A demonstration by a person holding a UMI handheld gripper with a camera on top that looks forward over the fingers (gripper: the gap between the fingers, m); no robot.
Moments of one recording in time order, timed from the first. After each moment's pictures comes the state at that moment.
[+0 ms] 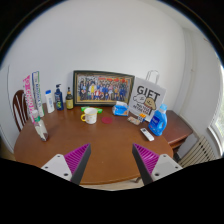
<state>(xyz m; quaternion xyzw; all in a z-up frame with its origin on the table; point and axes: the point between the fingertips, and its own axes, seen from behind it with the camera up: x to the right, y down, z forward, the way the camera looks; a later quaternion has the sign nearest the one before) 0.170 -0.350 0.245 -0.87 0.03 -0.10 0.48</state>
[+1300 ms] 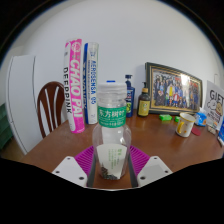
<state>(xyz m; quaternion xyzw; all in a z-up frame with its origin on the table) -0.224 -0.112 0.060 -0.82 -0.10 0.07 0.56</state>
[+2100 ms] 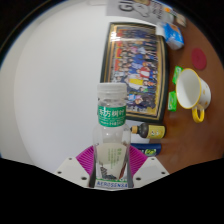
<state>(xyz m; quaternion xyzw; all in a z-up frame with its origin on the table) -0.084 0.071 0.261 -0.59 0.37 0.56 0.45</state>
